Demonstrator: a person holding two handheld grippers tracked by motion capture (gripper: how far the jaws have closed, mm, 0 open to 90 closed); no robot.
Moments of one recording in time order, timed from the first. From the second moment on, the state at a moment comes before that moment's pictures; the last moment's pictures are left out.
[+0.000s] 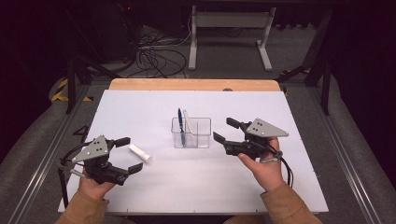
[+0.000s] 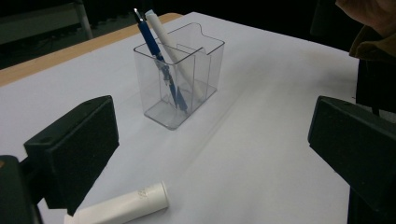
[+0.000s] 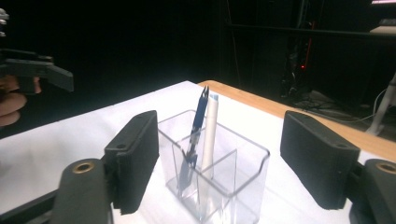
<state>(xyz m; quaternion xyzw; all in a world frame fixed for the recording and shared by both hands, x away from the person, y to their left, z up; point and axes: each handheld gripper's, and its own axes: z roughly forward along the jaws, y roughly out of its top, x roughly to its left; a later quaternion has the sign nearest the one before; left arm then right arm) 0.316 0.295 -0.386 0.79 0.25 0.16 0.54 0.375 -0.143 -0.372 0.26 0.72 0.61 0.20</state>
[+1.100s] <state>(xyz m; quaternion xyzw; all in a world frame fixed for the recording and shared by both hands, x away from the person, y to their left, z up) 0.334 0.297 -0.377 0.83 0.25 0.16 0.47 0.369 -0.172 -0.399 0.28 0.74 0.58 0.17</state>
